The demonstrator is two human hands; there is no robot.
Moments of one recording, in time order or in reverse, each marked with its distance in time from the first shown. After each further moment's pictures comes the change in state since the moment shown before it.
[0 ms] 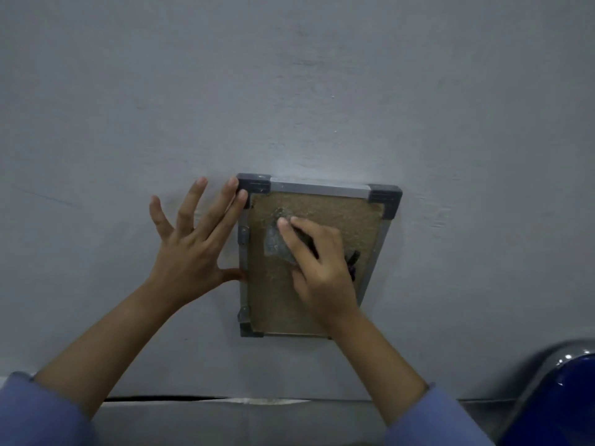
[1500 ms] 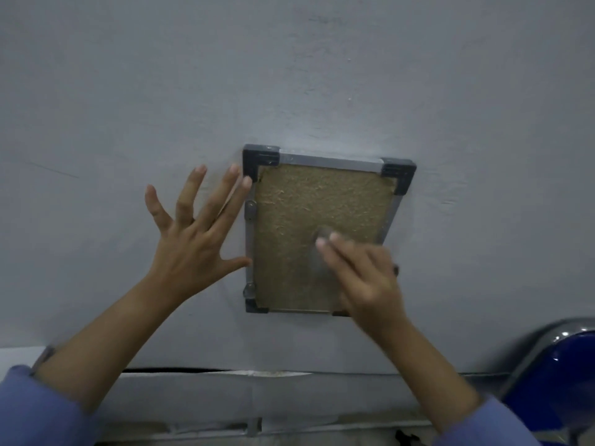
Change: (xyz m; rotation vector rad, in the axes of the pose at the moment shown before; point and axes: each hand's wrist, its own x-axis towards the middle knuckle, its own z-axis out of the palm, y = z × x) left_hand -0.020 0.006 -0.002 -0.014 0.005 -0.028; right_hand -0.056 0.032 -0.031 -0.123 -0.140 -0.168
